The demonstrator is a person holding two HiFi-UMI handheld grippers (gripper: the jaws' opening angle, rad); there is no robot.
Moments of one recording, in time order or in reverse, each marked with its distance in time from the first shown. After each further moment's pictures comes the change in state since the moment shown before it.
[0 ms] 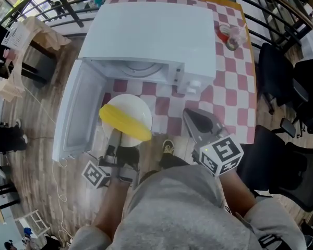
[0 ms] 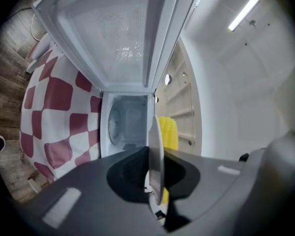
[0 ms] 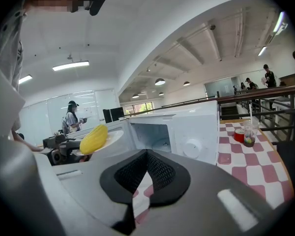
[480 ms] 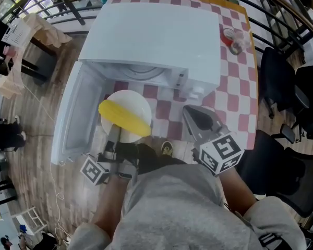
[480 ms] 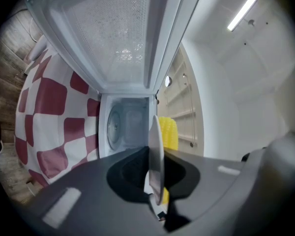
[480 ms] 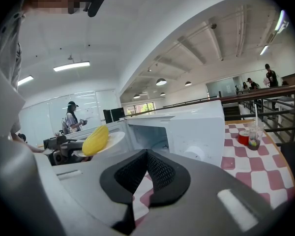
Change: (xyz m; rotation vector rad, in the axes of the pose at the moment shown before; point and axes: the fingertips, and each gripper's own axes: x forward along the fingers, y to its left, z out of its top) left arm 0.024 0.007 0.015 0.014 -0.026 0.010; right arm 0.024 -0.013 0.009 -0.003 -0.007 0.018
